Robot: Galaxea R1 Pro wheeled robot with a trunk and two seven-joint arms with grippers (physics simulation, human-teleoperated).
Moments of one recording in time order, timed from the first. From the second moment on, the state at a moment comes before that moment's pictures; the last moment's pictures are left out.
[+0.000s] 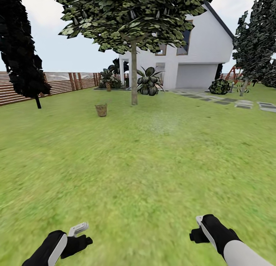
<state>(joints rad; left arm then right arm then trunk) -0.40 0.12 0.05 -0.67 0.35 0.71 -0.04 -0.62 -0.12 0.05 -0.39 0.08 0.68 0.07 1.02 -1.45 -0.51</state>
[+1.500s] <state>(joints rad) -0.40 0.11 0.05 -0.67 0.35 0.71 -0.04 -0.62 -0.13 0.04 -0.30 0.08 0.58 0.08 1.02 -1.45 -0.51</state>
